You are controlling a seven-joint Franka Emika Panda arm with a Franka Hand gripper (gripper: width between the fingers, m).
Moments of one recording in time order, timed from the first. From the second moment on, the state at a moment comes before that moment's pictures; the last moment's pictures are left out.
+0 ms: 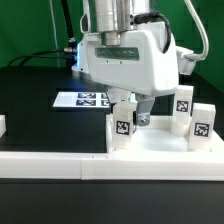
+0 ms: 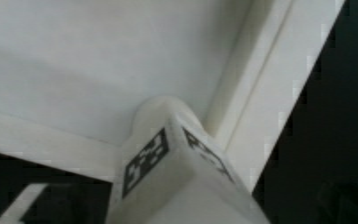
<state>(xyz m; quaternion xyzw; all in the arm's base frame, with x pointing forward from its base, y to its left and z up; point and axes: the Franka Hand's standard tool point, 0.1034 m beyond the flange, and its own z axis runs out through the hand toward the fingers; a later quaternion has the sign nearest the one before) 0.626 0.005 0.073 -0.85 0.52 -0.04 0.07</state>
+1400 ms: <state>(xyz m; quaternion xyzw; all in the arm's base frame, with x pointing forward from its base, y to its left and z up) 0.627 0.002 0.061 -0.79 0.61 -0.02 0.03</state>
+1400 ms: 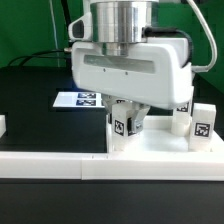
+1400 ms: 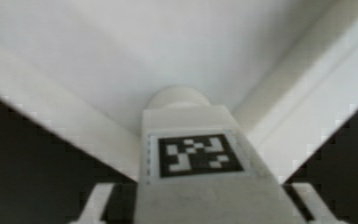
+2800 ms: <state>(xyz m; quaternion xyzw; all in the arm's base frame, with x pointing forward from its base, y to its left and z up) 0.637 -0.007 0.075 -0.89 0.44 -0.05 0.06</state>
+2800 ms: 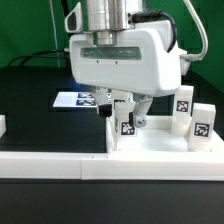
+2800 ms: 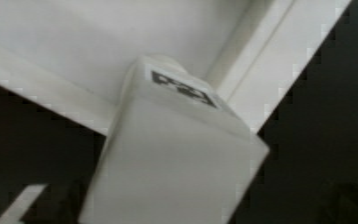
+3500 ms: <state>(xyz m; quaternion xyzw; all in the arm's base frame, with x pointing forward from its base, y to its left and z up) 0.633 0.001 0.071 -1.00 0.05 -0.05 0.01</state>
